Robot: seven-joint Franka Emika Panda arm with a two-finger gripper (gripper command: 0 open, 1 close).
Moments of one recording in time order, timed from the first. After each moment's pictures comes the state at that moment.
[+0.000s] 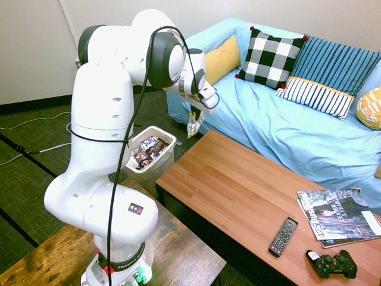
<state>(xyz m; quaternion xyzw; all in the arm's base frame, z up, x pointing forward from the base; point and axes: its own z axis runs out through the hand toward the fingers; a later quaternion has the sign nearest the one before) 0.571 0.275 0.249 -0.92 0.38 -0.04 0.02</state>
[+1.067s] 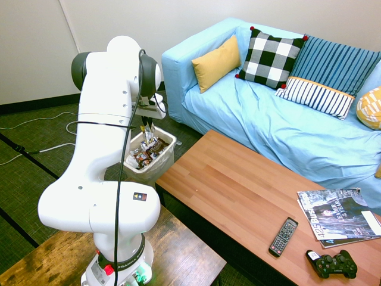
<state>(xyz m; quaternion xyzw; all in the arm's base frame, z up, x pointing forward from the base) 0.481 0.477 0.137 -0.98 0.19 0.02 -0.04</state>
